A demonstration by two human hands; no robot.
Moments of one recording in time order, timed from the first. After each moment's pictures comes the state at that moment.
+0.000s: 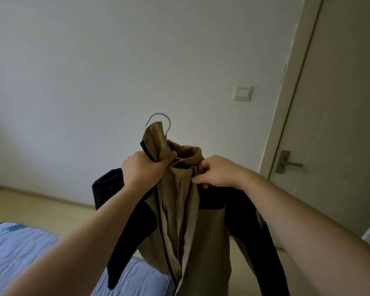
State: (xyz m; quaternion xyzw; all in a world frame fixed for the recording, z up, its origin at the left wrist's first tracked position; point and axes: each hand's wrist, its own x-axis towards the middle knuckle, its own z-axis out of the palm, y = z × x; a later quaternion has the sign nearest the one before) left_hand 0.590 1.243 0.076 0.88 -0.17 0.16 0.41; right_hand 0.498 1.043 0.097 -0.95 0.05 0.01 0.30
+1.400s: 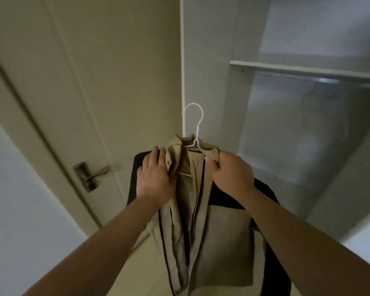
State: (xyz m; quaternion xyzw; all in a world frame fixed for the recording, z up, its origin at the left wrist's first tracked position) left_hand 0.428 0.585 -0.031 0.68 -0.71 0.01 0.21; right_hand 0.214 0.582 -0.009 -0.72 0.61 -0.32 0.03
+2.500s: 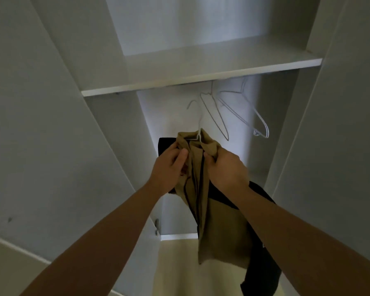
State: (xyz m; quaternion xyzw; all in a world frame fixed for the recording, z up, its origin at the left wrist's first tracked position) left_hand 0.055 0.091 -0.036 0.23 -0.85 -0.37 0.30; right_hand -0.069 0.222 -0.026 -0.36 0.86 -0.35 0.06
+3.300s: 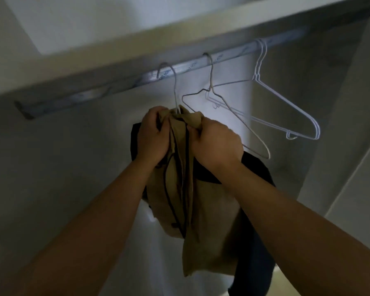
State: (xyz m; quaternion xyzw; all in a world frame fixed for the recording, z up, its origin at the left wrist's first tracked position) left_hand -0.178 -0.235 -0.116 0.17 -0.85 -0.33 0.39; right_hand -0.221 -0.070 -0.114 -0.29 0.87 -0.36 -0.16
